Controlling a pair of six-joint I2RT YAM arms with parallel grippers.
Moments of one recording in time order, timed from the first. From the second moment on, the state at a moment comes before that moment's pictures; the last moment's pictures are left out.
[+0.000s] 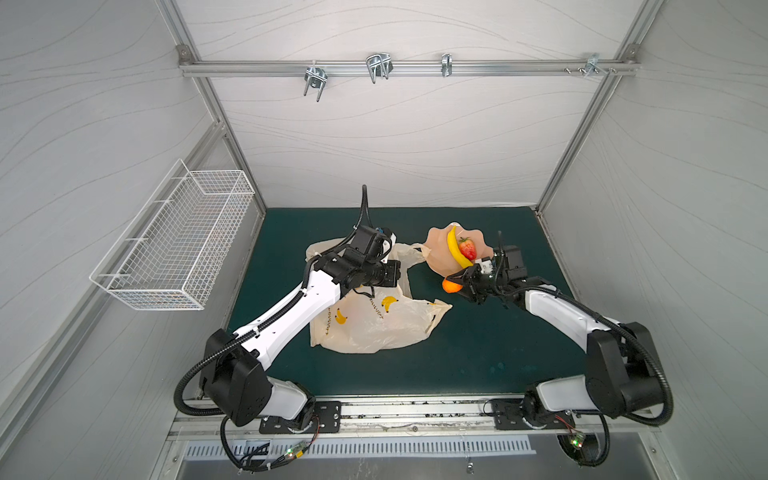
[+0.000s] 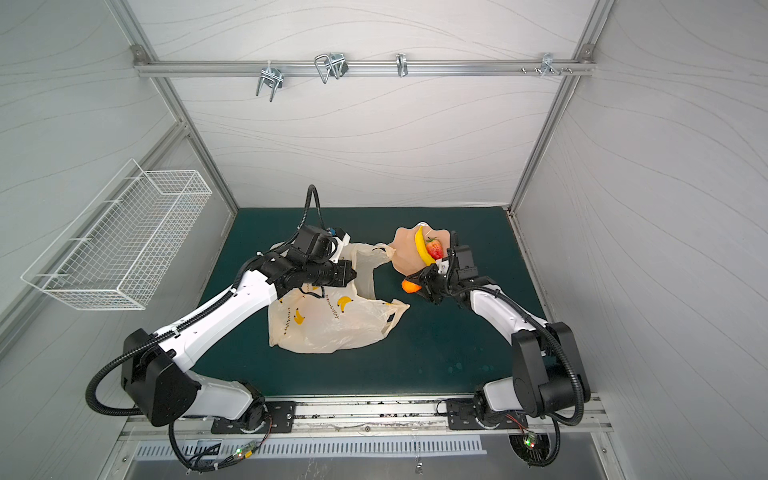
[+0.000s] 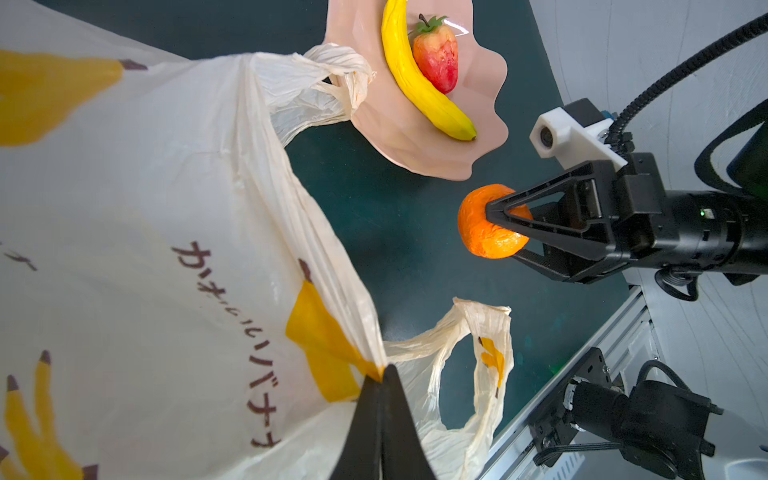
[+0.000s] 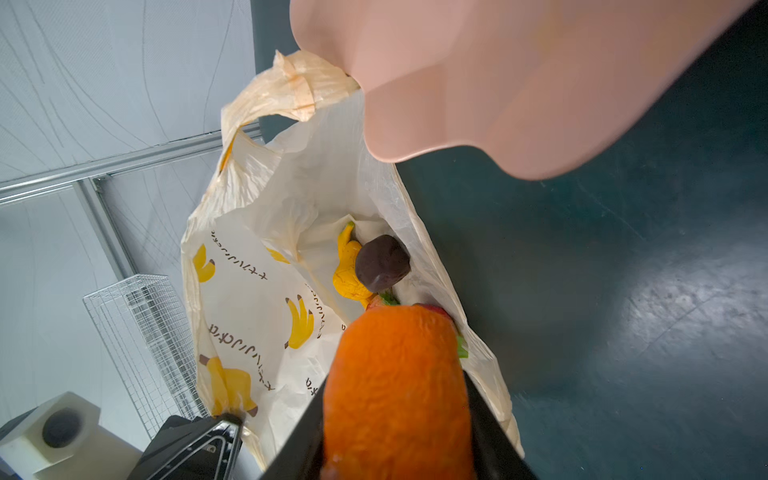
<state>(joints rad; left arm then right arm) -0.58 1.41 1.23 -0.67 0.24 -0.43 0.29 1.39 0.78 -0.18 -0.71 1.16</state>
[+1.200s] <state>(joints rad) -0.58 1.41 1.23 -0.67 0.25 -0.43 0.34 1.57 0.78 0.22 -0.99 1.27</state>
